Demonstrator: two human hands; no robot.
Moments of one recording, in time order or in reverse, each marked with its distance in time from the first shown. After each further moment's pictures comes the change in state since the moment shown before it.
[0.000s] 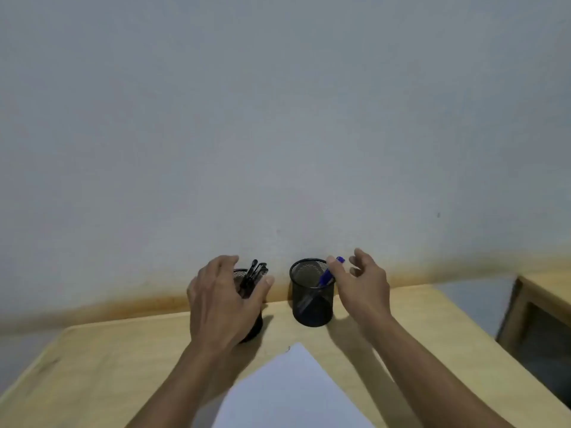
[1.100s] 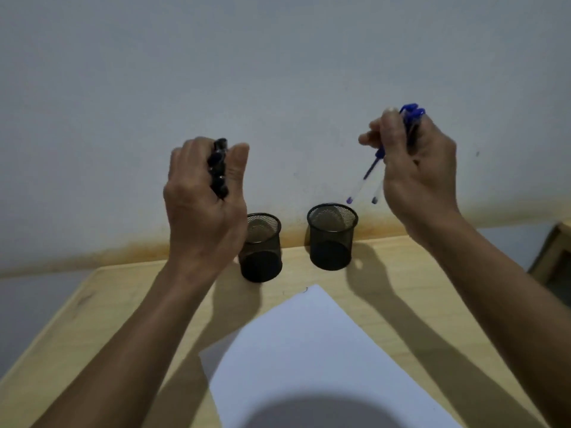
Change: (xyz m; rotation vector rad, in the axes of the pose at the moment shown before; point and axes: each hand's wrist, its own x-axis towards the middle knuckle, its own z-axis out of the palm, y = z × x) left_hand 0.011 0.044 -0.078 -0.339 0.456 0.316; right_hand -0.005 -0.083 -0.026 0.150 0.010 -0.591
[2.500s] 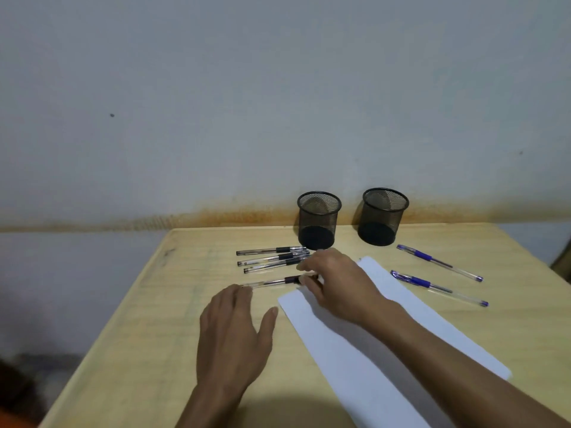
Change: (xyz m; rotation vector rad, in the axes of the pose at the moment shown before) left_hand -0.181 -0.085 -0.139 0.551 -0.682 -0.340; right_hand -0.179 0.000 0.098 -0.624 -0.868 -0.082
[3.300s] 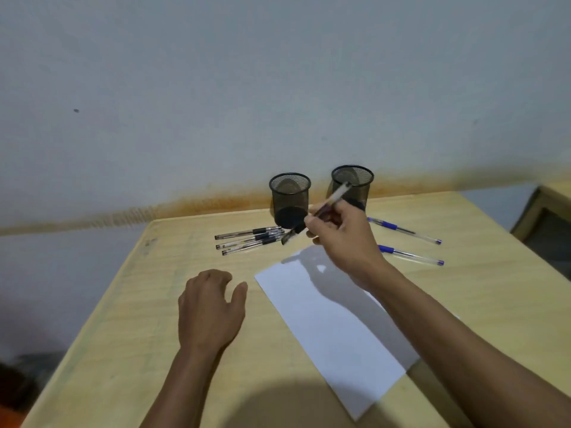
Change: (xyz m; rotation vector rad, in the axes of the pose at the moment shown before) left_hand 0.000 0.012 -0.017 -0.126 -0.040 -0.134; right_hand -0.027 -0.003 -0.049 0.848 0.346 0.393
